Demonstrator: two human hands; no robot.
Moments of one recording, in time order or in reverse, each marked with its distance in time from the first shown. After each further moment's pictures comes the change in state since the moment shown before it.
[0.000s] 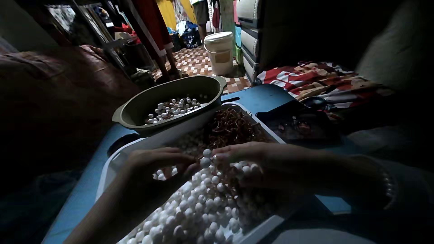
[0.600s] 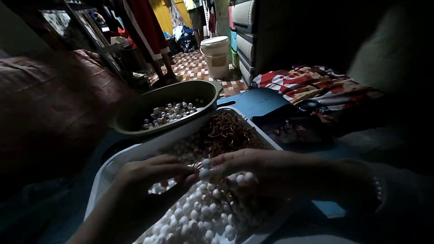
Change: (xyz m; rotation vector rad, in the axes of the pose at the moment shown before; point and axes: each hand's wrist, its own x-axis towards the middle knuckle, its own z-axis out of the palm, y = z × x) left_hand -0.003 0.005 0.000 0.058 -0.007 -0.013; right_hand 0.009 0.006 0.005 -0.078 -0.018 0.000
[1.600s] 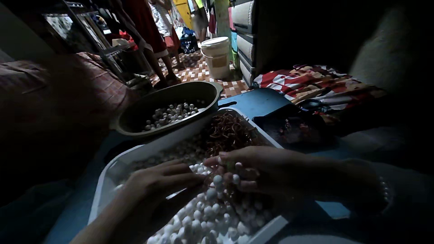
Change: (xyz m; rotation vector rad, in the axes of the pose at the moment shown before) left_hand -0.001 0.018 0.004 0.096 -0.113 0.086; right_hand -0.008 0.002 -0.020 -0.435 -0.072 -0.218
